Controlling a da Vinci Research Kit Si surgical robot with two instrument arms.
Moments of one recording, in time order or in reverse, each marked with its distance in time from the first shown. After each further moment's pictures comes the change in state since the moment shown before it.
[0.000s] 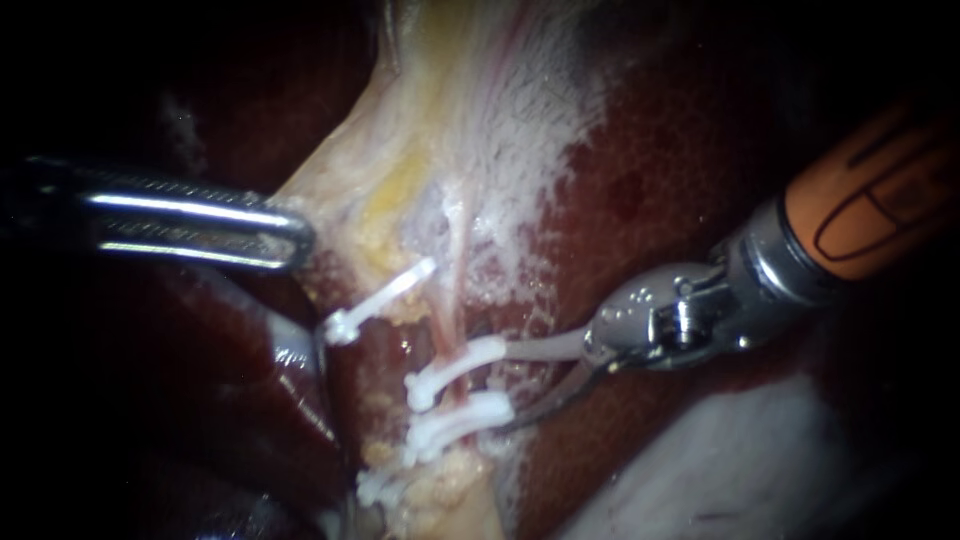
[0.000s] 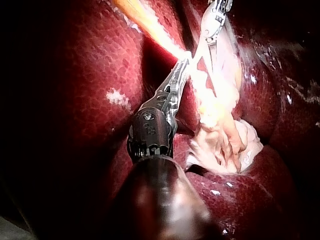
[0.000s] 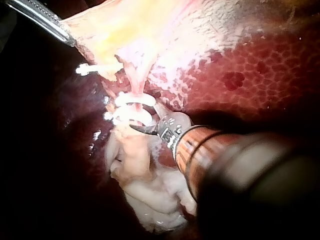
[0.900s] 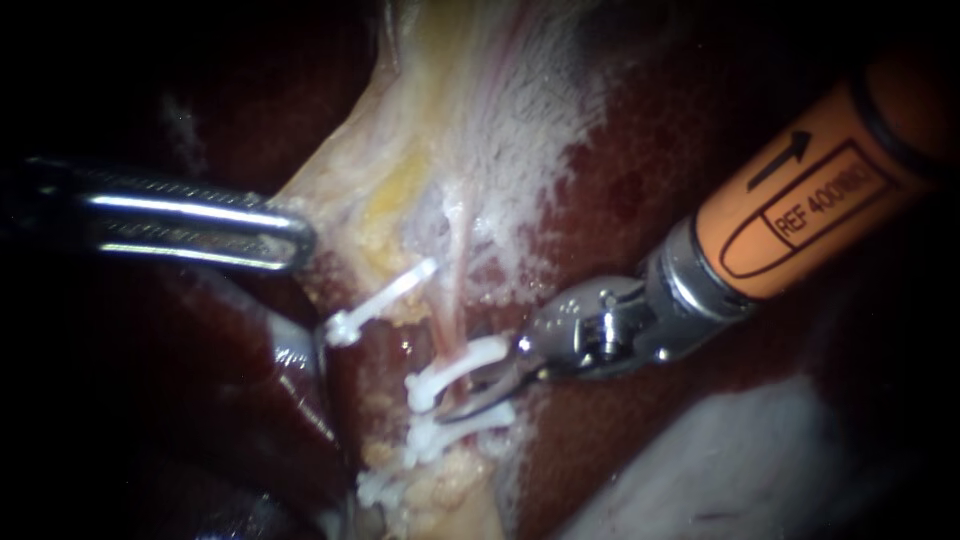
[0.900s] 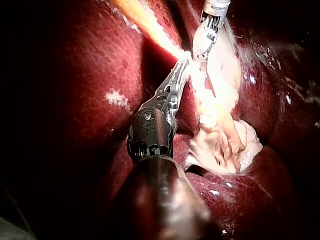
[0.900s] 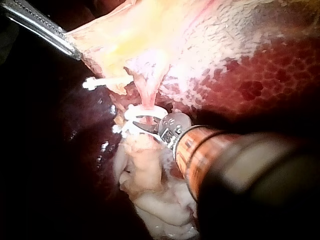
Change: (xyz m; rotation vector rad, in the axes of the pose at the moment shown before) right arm 0.002 0.001 0.005 0.038 0.010 0.018; left arm 0.000 0.000 0.000 -0.001 0.000 0.000
